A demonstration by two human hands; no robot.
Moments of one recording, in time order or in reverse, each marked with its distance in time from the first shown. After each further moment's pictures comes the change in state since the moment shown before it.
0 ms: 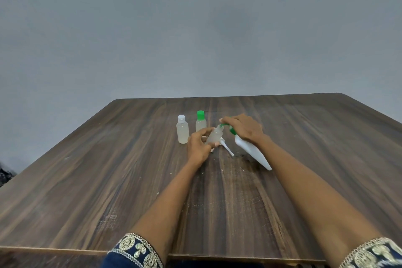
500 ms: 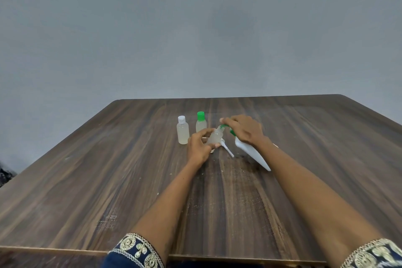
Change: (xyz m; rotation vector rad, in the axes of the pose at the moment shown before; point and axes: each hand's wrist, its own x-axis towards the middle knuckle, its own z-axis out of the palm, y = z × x) left_hand 0.001 0.002 0.000 -0.010 0.002 -0.020; right_hand 0.000 0.001 0.003 -0.062 0.075 -0.002
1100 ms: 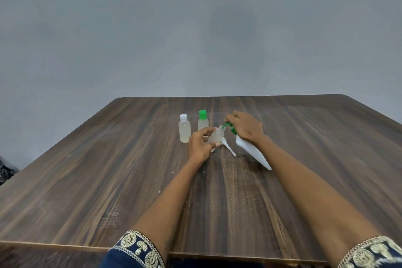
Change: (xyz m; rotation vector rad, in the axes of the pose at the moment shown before) left_hand -0.002 0.000 -0.003 0.003 -0.002 -0.010; right_hand 0.000 -0.007 0.000 0.052 0.017 0.001
